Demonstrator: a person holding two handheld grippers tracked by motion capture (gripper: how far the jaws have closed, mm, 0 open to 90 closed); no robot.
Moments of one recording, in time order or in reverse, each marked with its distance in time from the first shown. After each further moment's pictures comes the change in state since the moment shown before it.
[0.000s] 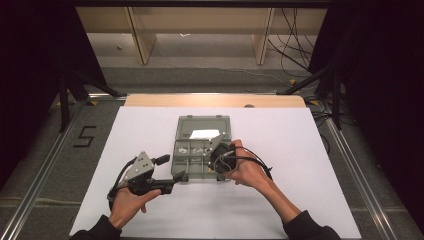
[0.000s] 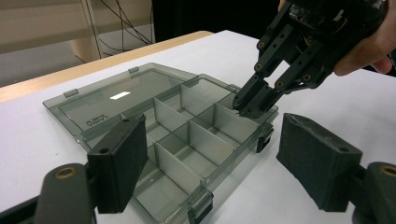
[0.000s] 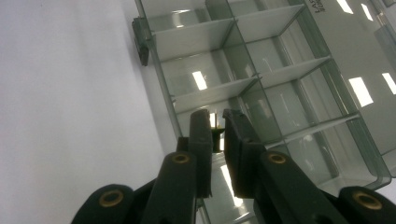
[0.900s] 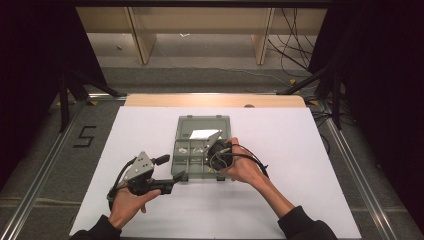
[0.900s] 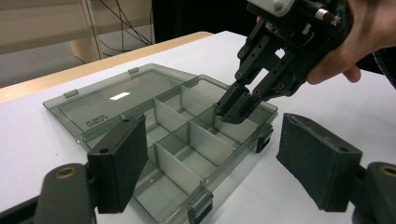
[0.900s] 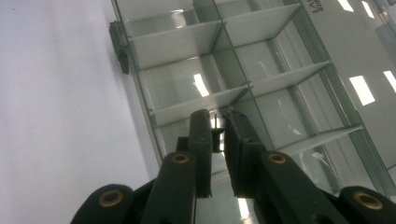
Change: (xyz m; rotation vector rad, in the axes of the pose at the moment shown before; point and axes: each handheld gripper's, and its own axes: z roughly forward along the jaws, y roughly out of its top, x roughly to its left) left arm -0.001 0.000 -0.001 -0.005 0.002 -0.020; right arm -0.010 0.004 0.017 -0.001 0.001 0.013
